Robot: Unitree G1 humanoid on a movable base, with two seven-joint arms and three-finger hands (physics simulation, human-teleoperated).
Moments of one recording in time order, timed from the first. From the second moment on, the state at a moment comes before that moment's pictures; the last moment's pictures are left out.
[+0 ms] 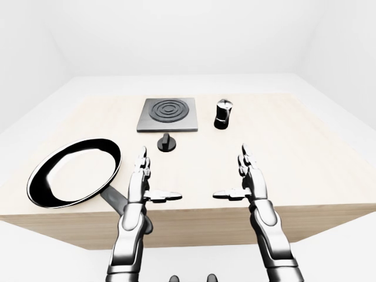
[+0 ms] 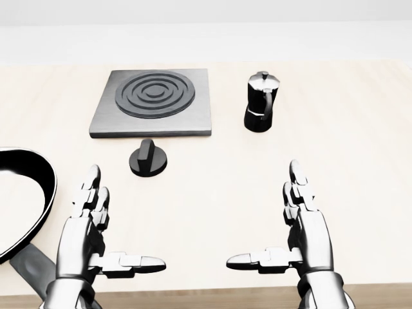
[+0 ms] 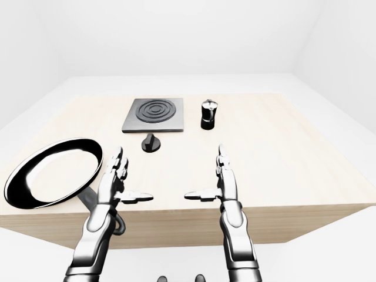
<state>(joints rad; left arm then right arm) 0.00 0.01 0.02 0.01 -0.01 0.00 -0.02 0.00 -0.01 -0.01 0.00 0.00 -0.01 0.01</state>
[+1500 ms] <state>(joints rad) -0.02 0.02 0.04 0.05 -0.04 0.00 -0.06 -0.01 -0.02 -0.04 0.02 0.01 -0.01 0.04</state>
